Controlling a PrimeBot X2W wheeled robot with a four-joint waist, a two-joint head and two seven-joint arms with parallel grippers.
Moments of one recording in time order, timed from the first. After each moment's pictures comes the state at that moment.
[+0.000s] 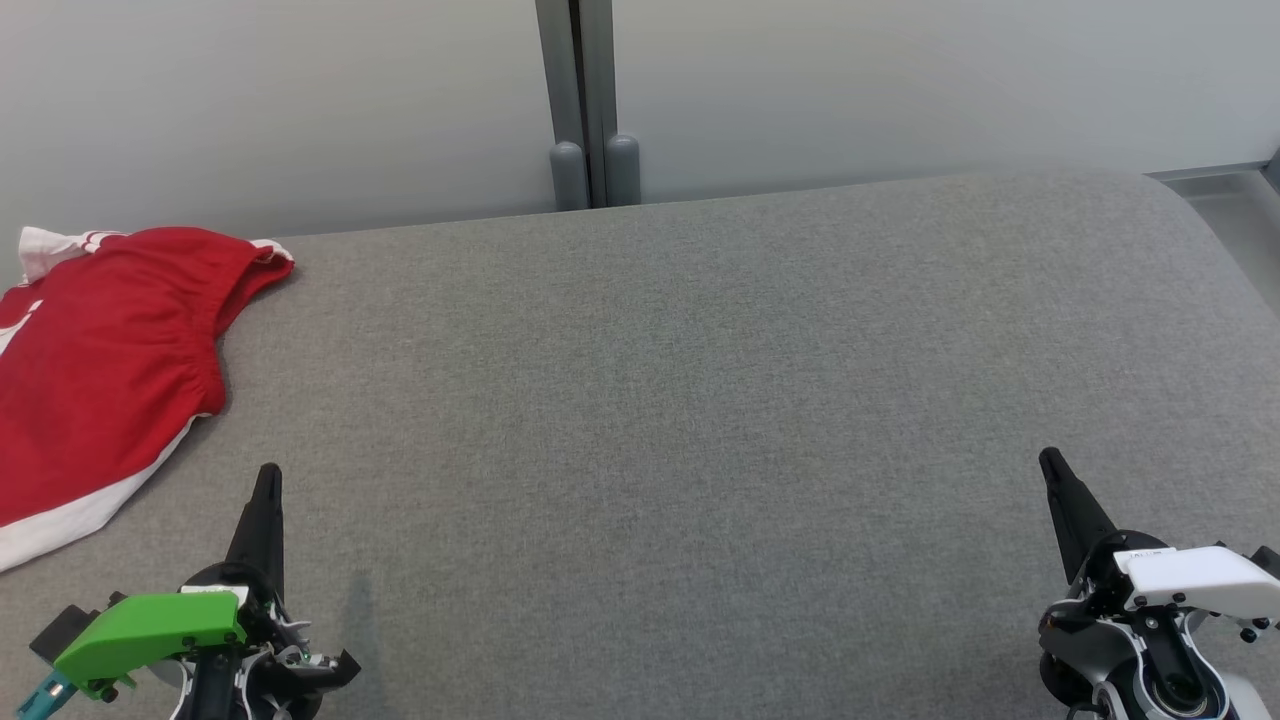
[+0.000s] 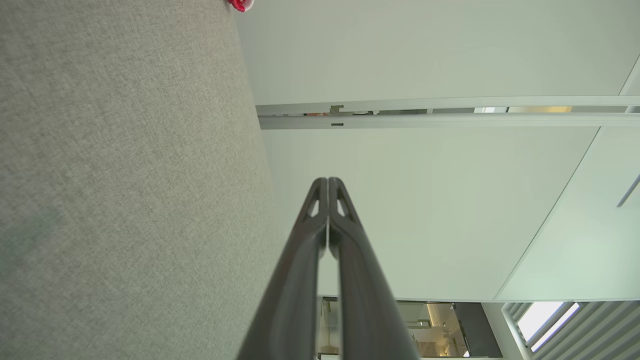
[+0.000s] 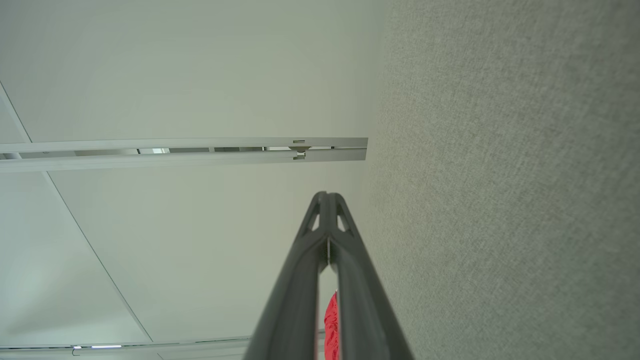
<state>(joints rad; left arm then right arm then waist) -0.10 0.05 0.11 0.25 -1.61 -0.13 0.11 -0.10 -0.05 -0.11 0.25 1.61 0.13 0.11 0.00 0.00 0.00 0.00</state>
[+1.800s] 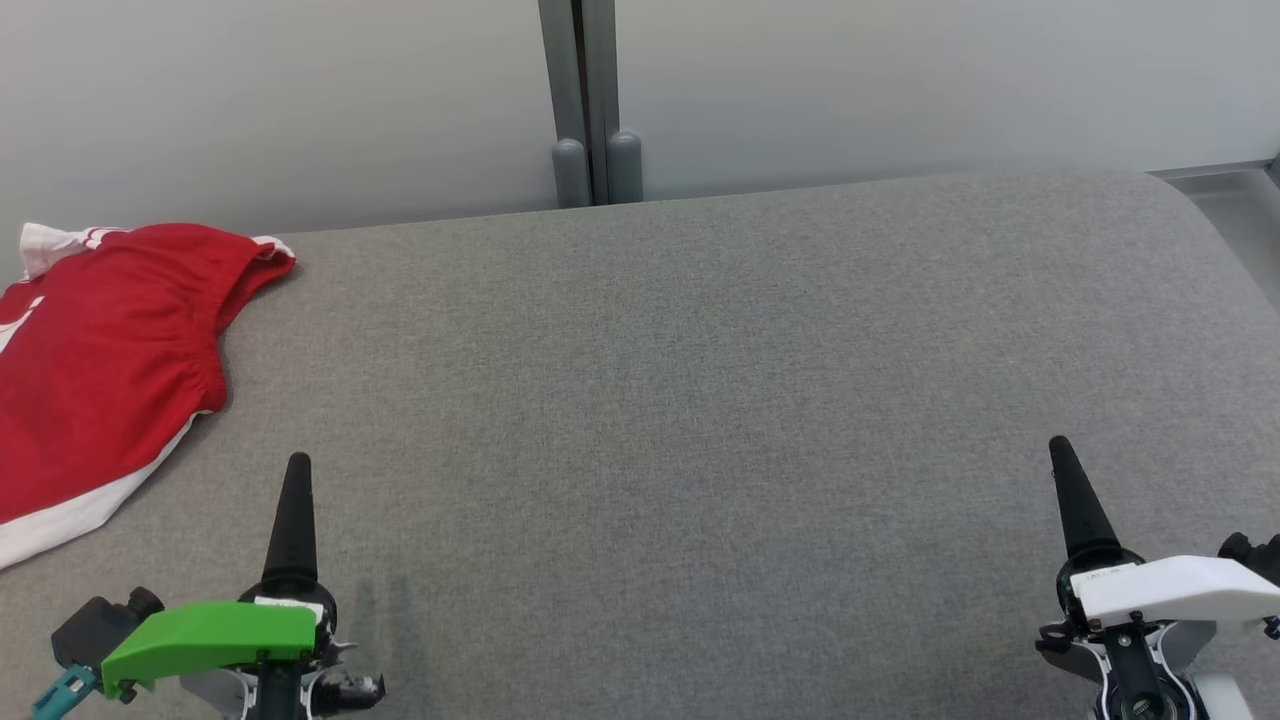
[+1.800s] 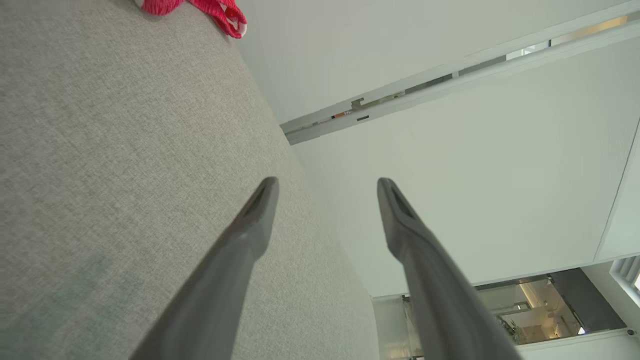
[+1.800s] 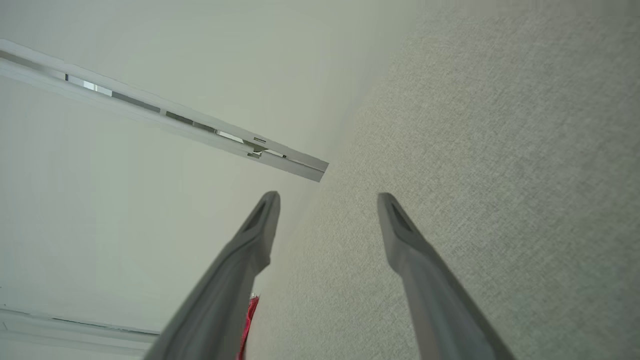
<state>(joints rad) -0.05 0.04 0.03 0.19 -1.30 -0.13 -0.02 -0.07 -0.03 -0.10 0.20 1.18 0.13 -0.02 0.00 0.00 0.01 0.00</state>
